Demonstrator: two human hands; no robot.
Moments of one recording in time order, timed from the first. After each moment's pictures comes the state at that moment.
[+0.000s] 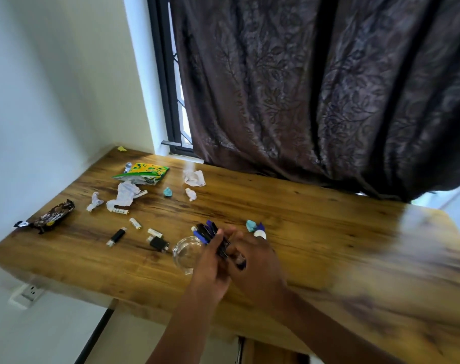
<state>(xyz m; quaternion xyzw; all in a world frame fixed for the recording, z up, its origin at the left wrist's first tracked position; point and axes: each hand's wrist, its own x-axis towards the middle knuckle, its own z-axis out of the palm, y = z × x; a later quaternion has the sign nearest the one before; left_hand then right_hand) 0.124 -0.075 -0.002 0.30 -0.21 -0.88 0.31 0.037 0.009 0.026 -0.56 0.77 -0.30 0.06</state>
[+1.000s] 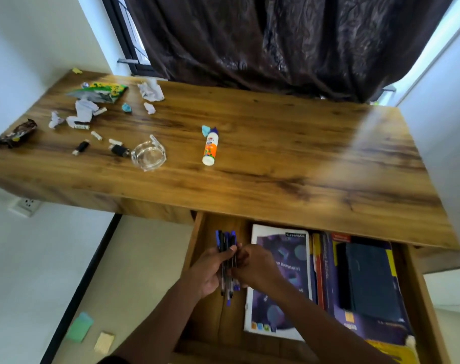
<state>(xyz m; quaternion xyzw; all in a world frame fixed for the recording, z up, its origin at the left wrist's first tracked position) 0.170 0.183 -0.096 0.44 -0.29 -0.85 0.05 0.061 0.276 -0.067 -0.35 0.83 -0.20 0.38</state>
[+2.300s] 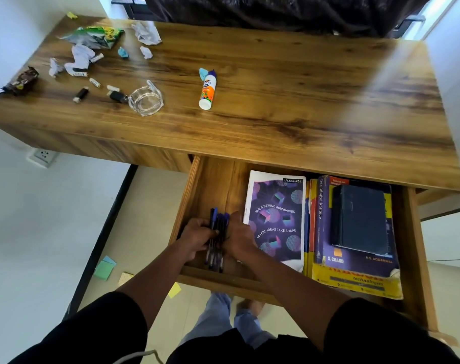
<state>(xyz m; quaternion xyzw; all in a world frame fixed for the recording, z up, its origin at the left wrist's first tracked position) 0.225 0.228 -0.146 0.59 -0.50 -0.63 -0.03 0.120 0.318 -0.155 -0.31 0.82 -0.21 0.43</state>
